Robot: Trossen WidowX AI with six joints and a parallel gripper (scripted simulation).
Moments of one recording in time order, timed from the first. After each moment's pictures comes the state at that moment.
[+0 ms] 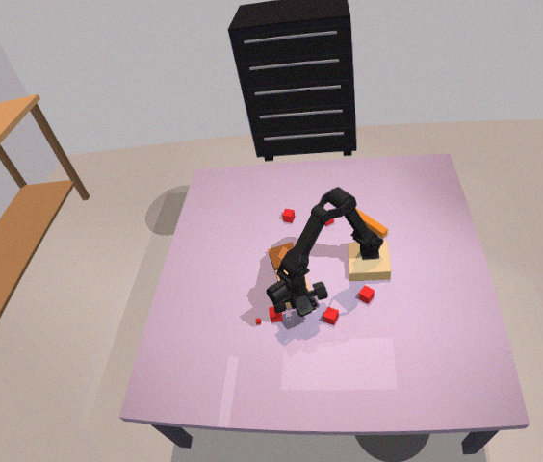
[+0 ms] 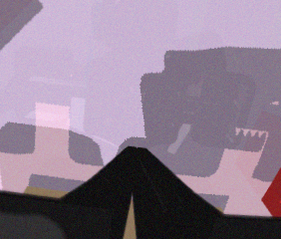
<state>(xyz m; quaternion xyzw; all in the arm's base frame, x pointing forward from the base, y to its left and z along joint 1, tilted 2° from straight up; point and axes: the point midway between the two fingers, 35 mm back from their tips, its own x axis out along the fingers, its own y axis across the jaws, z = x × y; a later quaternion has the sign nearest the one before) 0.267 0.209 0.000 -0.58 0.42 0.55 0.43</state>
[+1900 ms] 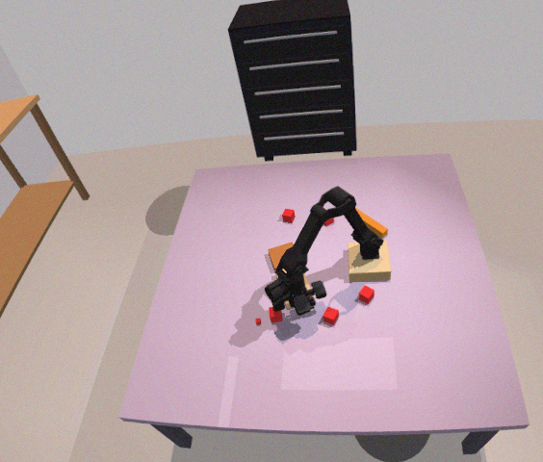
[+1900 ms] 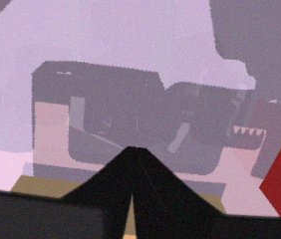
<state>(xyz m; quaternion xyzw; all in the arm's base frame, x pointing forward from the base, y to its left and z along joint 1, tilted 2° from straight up) 0.272 0.204 0.002 -0.58 0.42 0.55 0.44</state>
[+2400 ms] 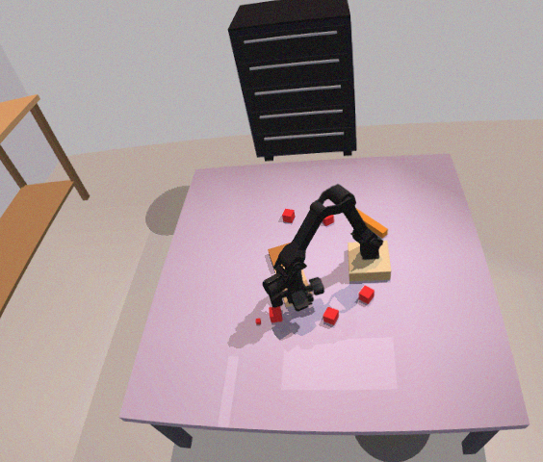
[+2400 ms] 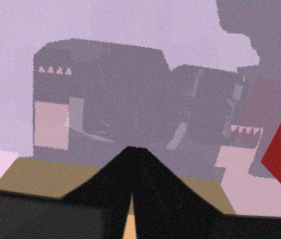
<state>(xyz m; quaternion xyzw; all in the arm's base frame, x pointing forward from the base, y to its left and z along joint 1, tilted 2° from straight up) 0.278 0.190 0.003 -0.58 0.41 0.55 0.44</state>
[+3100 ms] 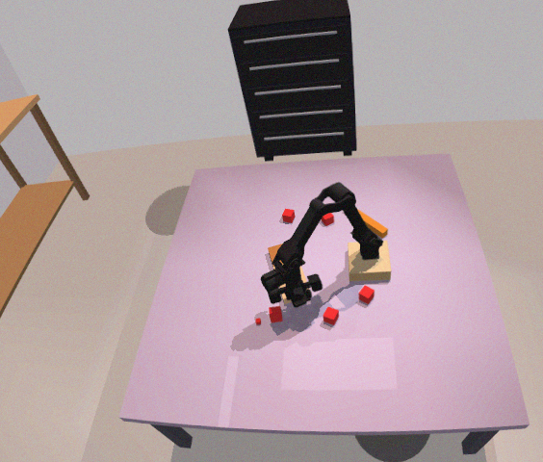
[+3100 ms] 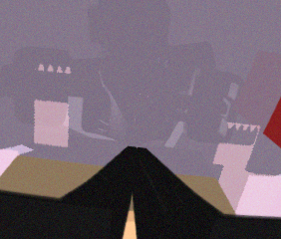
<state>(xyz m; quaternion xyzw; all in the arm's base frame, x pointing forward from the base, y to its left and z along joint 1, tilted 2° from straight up) 0.284 0.176 0.005 -0.58 0.41 0.55 0.44</state>
